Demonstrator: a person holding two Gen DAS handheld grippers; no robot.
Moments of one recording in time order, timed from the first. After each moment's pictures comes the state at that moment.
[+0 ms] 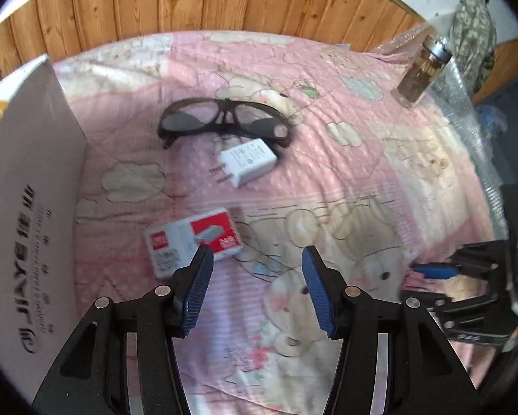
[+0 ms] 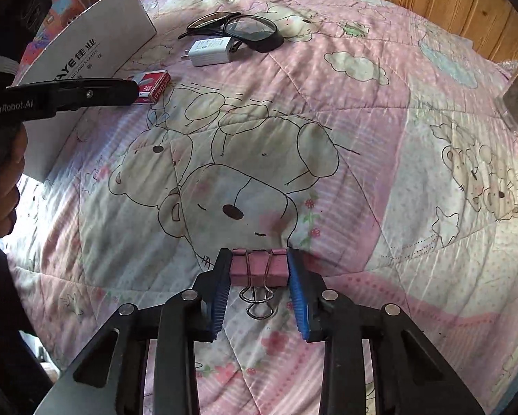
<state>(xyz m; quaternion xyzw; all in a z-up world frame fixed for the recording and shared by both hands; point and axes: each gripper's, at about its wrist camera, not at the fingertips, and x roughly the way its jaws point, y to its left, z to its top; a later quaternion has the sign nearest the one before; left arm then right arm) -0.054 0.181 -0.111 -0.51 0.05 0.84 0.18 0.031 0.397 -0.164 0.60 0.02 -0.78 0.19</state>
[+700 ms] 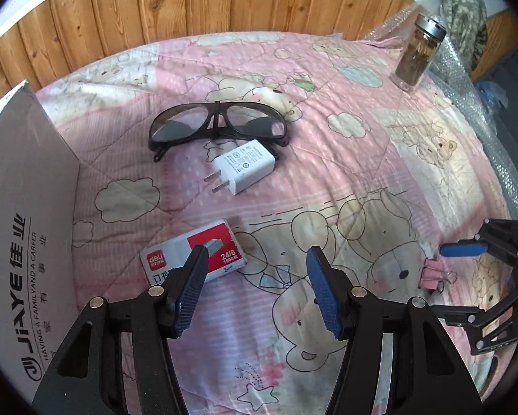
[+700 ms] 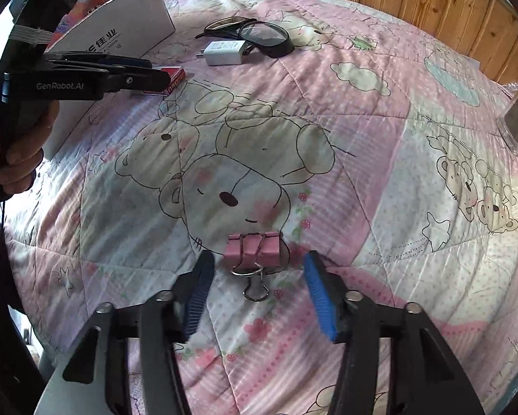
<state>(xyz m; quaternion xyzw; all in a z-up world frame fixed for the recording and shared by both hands) -0.064 0.186 -0.124 -0.51 0.07 0.83 0.21 0.064 0.422 -0.153 0.57 0.07 -0.79 0.21</state>
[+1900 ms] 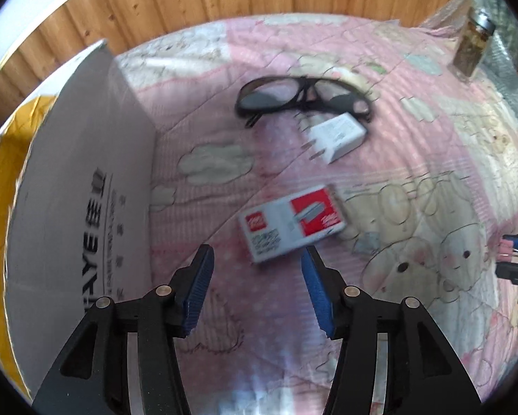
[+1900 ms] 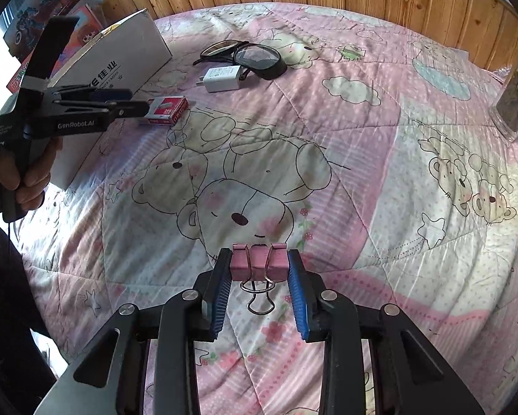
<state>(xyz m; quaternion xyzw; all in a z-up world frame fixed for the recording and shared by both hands) -0.068 0.142 -0.130 -0.55 0.10 0.83 0.08 0.036 0.413 -0.133 0.56 0.02 -0.80 0.20</state>
